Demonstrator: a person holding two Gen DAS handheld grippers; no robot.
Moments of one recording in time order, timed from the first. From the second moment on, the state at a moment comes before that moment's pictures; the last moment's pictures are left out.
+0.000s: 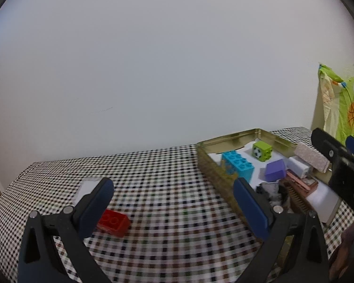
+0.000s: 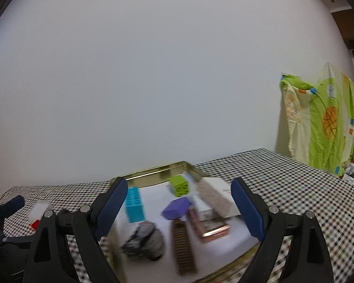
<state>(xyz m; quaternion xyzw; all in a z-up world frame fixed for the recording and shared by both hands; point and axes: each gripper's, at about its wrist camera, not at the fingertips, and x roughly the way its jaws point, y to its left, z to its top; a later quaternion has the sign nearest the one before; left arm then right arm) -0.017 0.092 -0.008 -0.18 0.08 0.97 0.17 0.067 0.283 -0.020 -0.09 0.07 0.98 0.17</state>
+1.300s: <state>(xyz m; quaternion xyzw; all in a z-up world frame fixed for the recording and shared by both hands) -0.152 -0.110 -0.045 -0.33 -0.04 0.94 -0.03 -0.063 0.135 -0.051 -0.27 0.03 0.96 -0.09</state>
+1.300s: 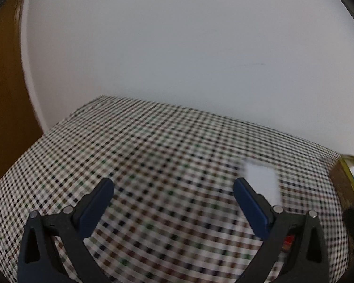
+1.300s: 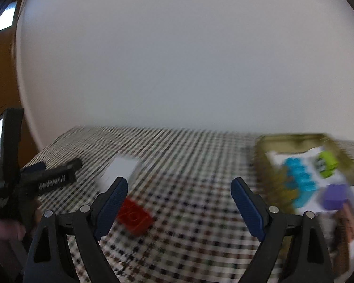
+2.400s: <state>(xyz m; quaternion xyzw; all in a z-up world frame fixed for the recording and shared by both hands) -0.174 -0.094 -0.051 -0.34 0.00 0.94 0.02 -0.108 0.116 -0.079 -0.40 0.00 0.90 -0.19</state>
